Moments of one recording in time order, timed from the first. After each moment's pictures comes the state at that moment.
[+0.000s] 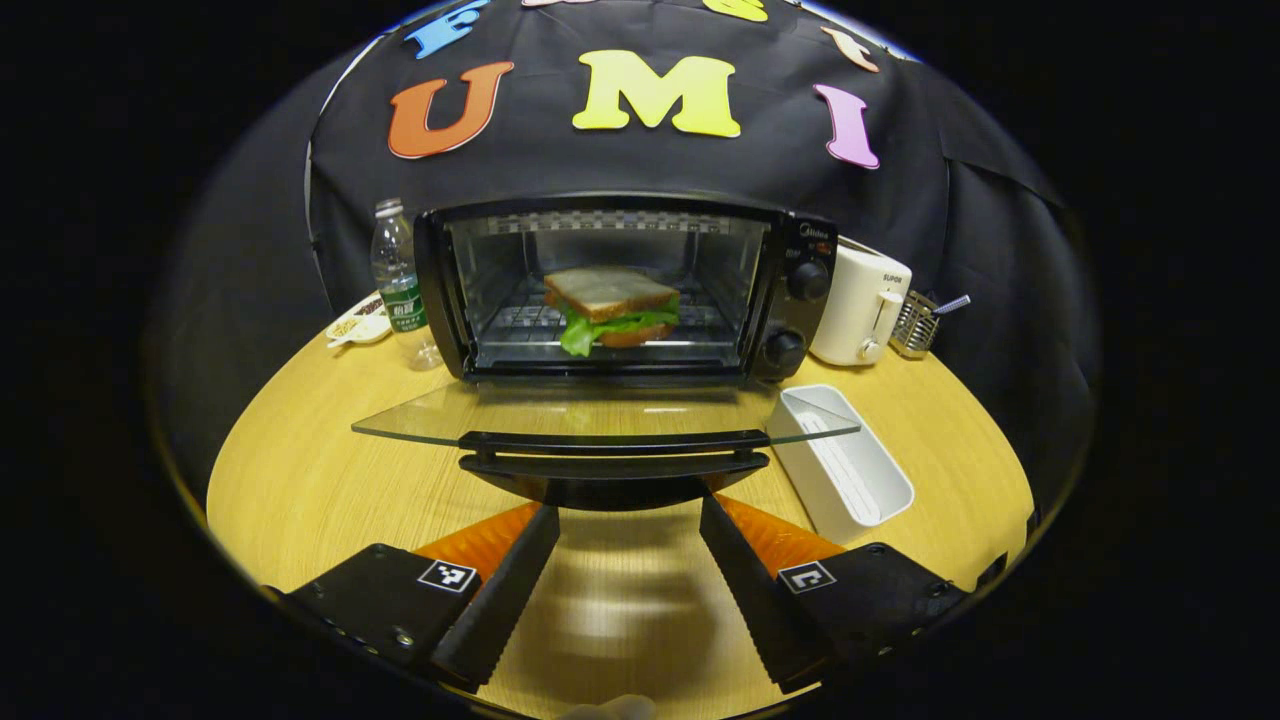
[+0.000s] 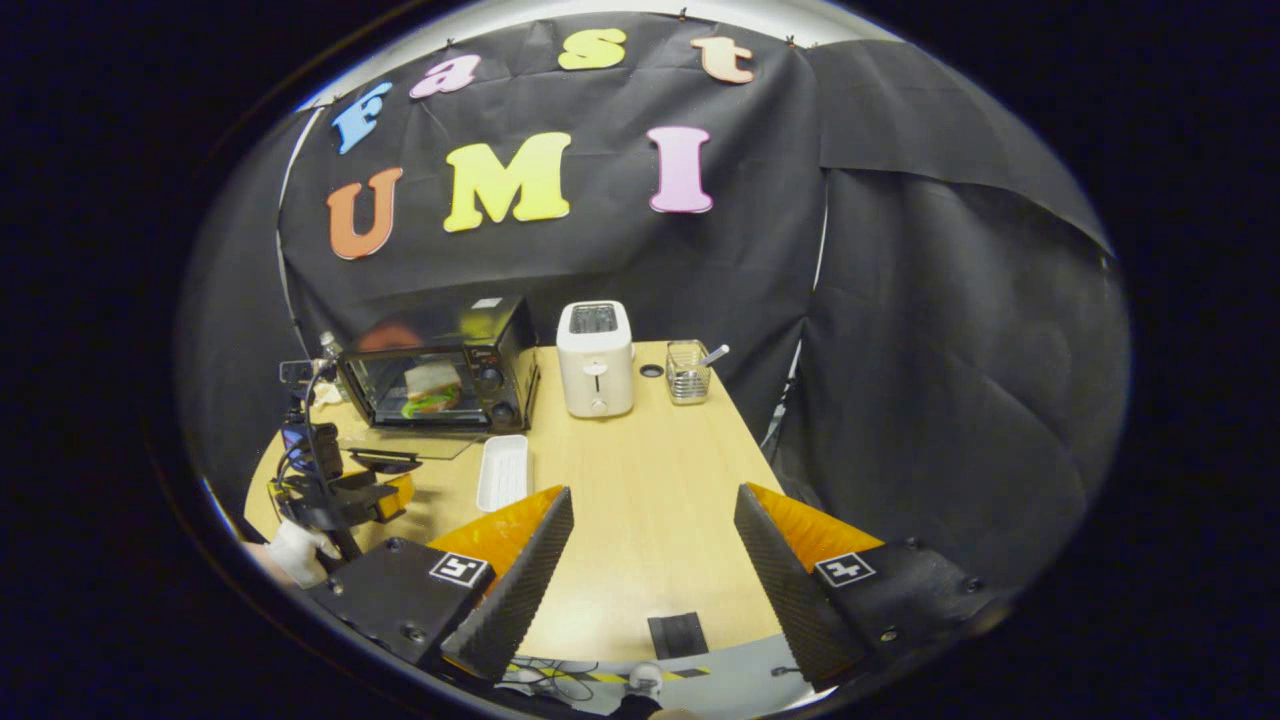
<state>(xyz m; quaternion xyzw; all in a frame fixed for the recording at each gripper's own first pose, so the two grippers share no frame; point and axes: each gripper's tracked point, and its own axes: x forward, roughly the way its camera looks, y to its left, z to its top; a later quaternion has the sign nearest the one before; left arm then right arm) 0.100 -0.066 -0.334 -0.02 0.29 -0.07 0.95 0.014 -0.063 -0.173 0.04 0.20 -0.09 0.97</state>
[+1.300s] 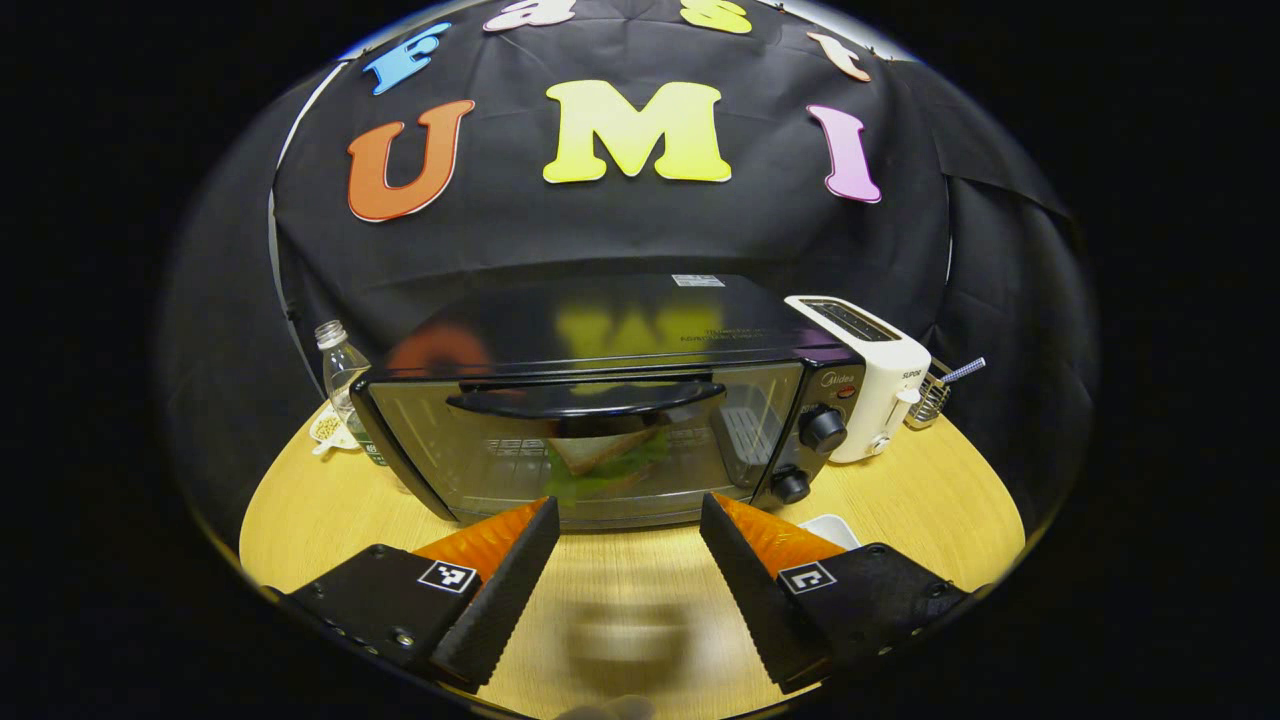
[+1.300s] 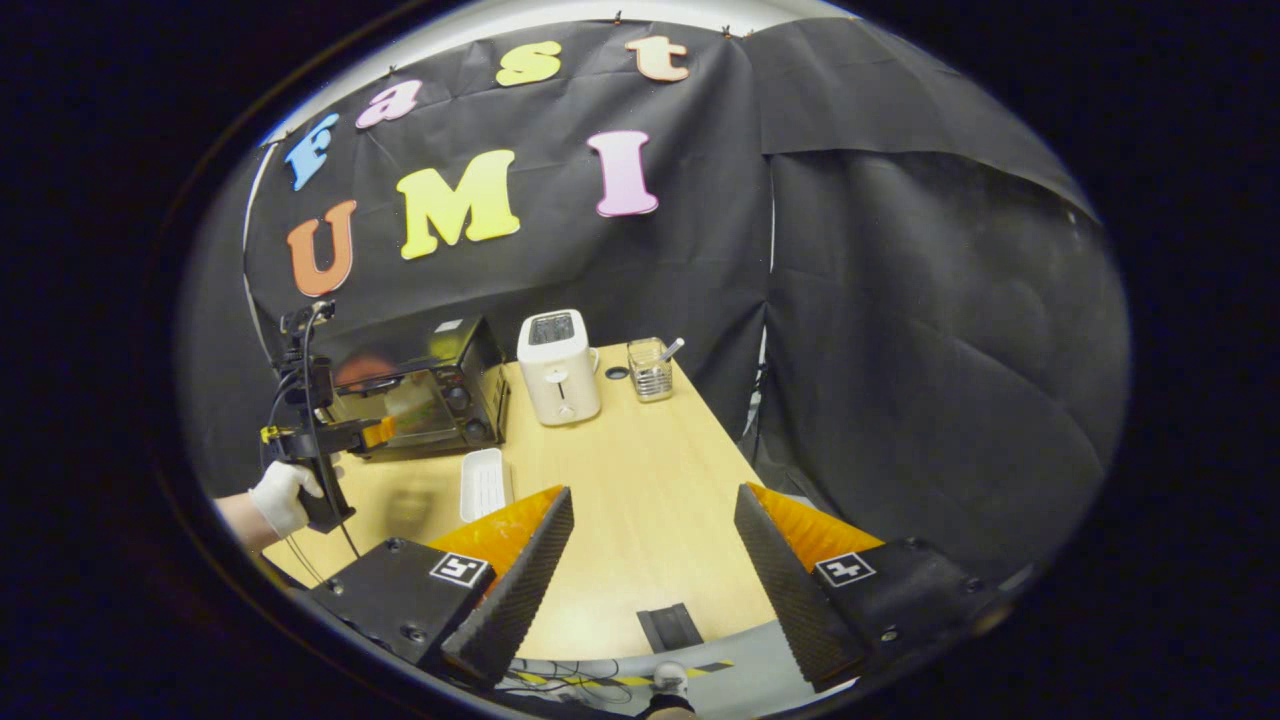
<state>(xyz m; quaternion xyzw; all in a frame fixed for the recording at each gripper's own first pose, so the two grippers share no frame) 0.191 -0.073 -0.266 0.00 0.25 -0.08 0.97 -0.006 -0.090 -0.184 0.09 0.18 -0.14 0.97</state>
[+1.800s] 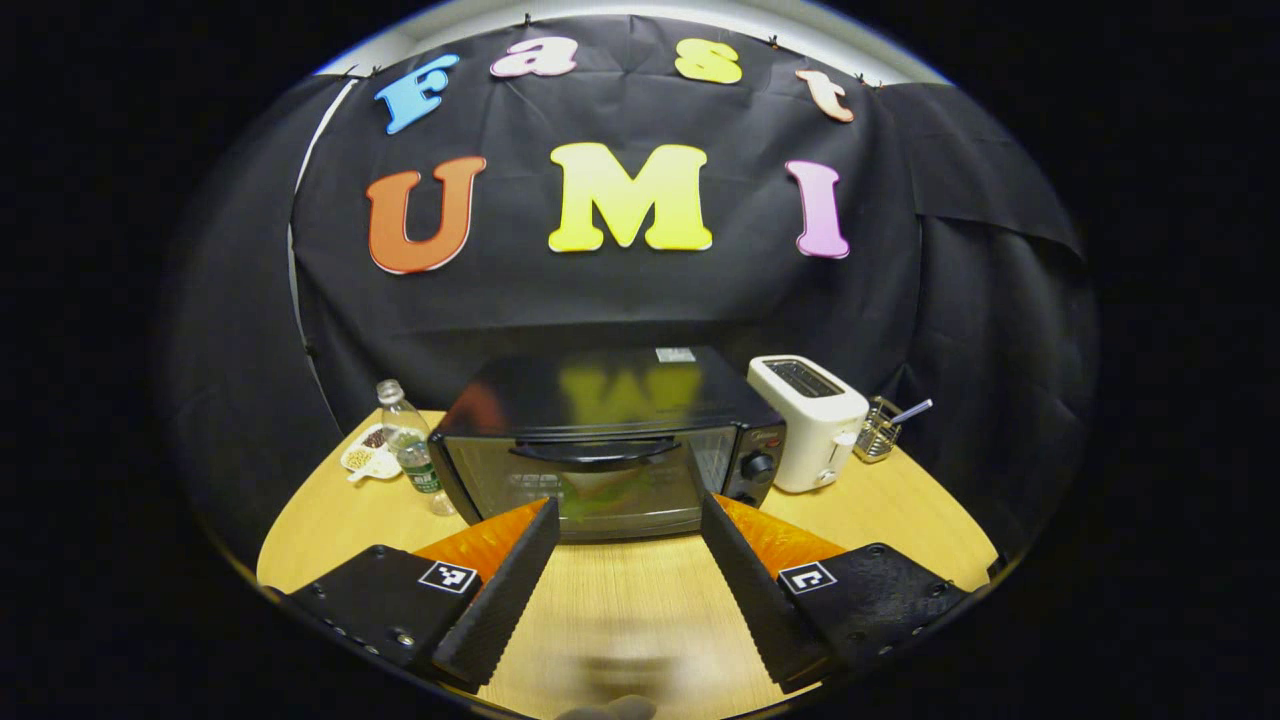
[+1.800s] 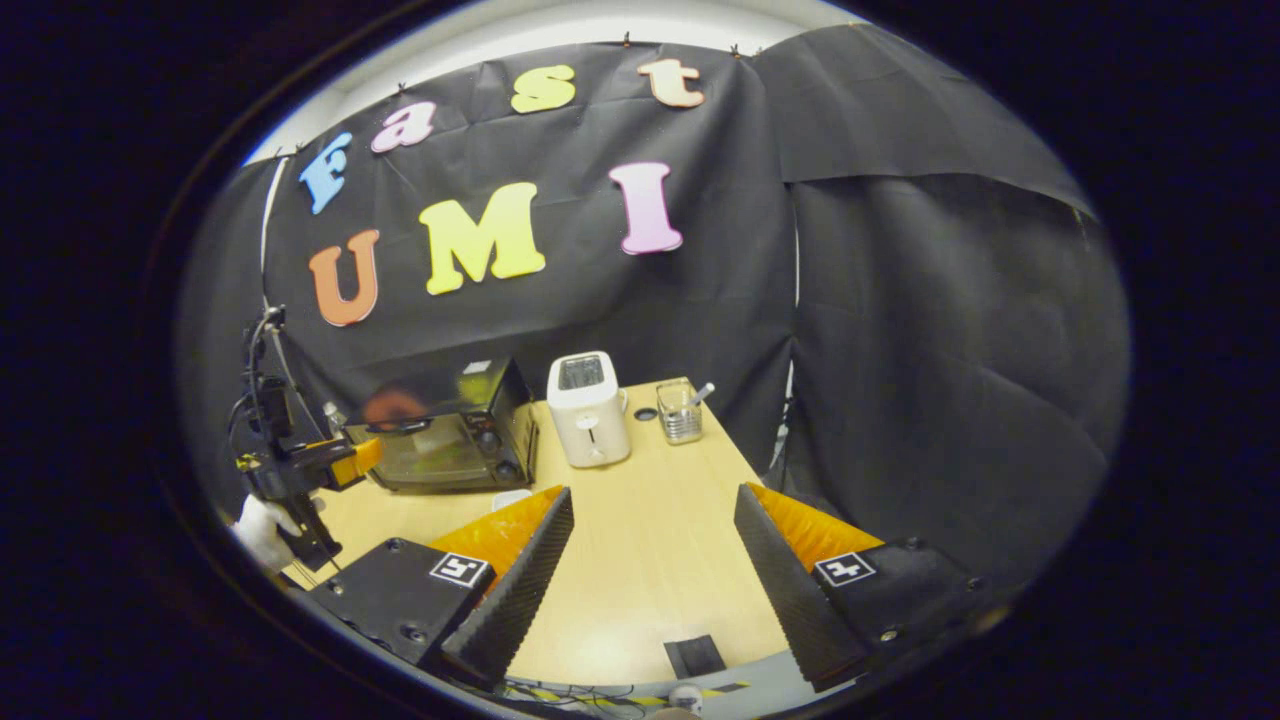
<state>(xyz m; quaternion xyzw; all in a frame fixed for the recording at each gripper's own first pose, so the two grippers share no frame) 0.117 -0.061 -0.159 0.00 0.16 -0.09 0.98 0.017 -0.075 -0.134 0.10 0.12 -0.10 0.98</state>
